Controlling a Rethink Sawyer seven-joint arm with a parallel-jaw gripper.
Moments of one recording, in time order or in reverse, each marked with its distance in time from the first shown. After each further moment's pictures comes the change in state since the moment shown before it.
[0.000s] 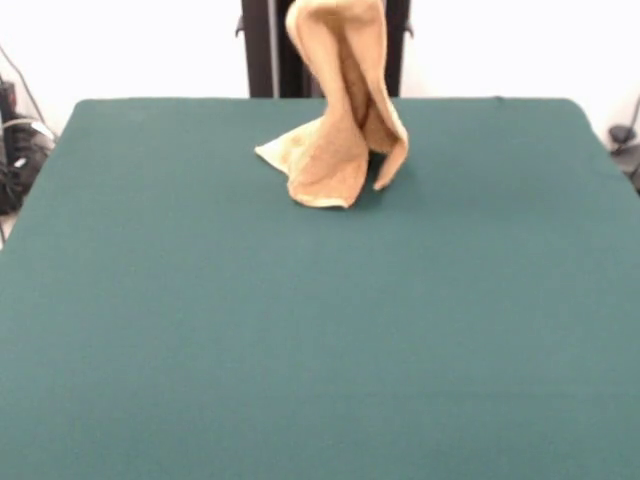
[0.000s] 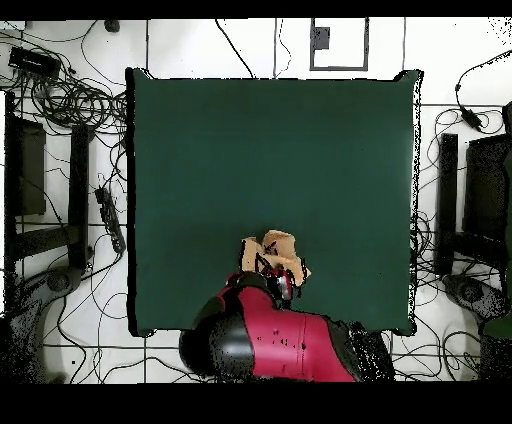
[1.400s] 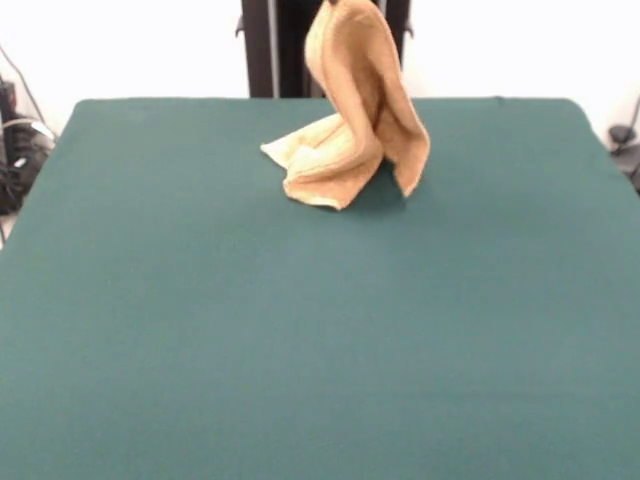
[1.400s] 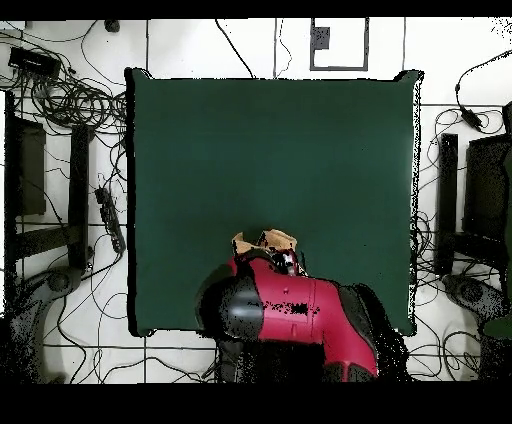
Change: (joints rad) arm -0.032 0.049 0.035 -0.131 0.038 0.159 0.000
